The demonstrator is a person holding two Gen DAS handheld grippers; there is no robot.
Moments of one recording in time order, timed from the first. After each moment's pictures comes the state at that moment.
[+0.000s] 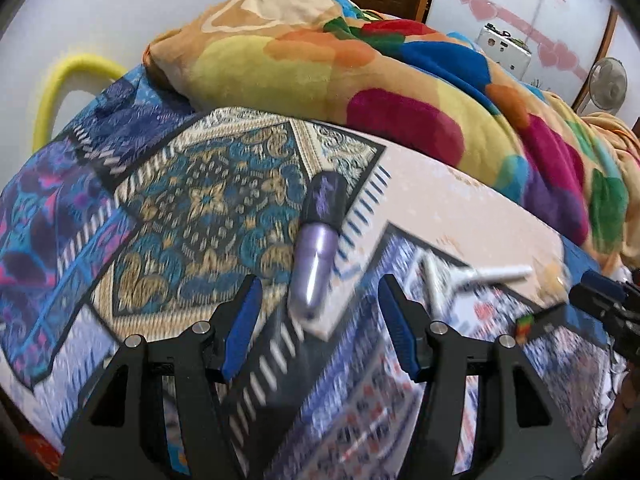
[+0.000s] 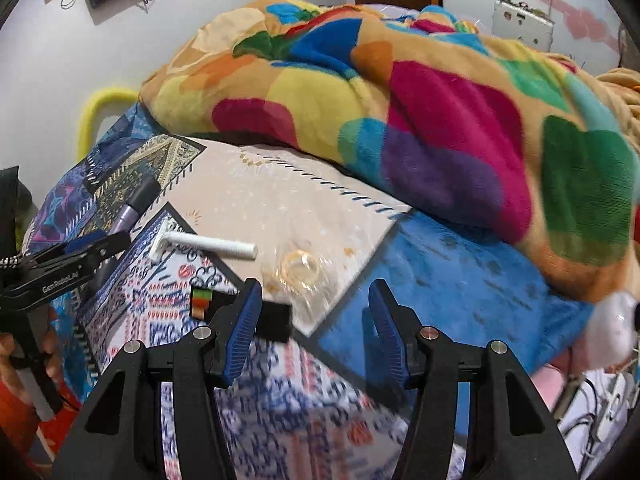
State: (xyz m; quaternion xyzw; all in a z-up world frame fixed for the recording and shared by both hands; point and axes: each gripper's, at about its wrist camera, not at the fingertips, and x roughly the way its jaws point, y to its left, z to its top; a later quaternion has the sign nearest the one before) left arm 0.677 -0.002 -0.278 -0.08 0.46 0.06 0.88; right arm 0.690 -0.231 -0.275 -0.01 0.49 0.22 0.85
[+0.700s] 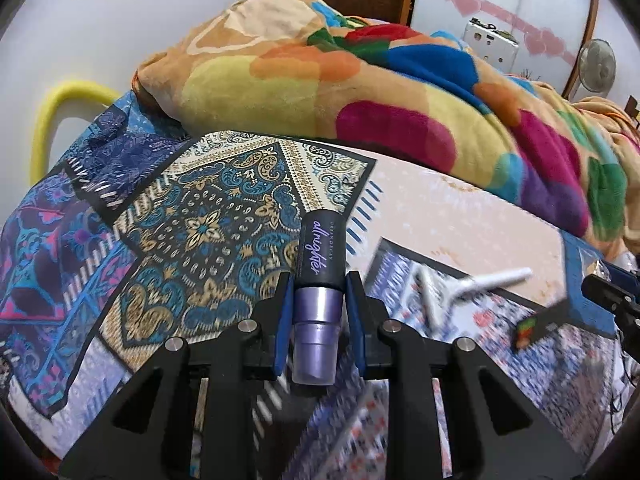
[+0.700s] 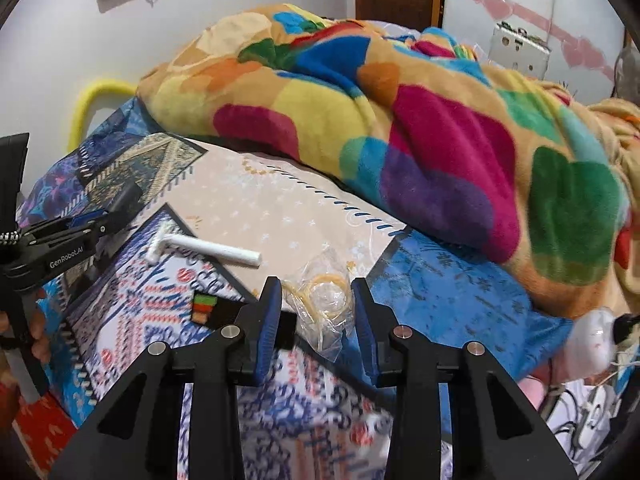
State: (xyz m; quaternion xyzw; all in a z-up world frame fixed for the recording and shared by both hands) left arm 0.674 -0.009 -0.262 -0.05 0.45 0.04 0.89; right arm 0.668 -0.221 -0.255 -0.06 0.45 0.19 0.87
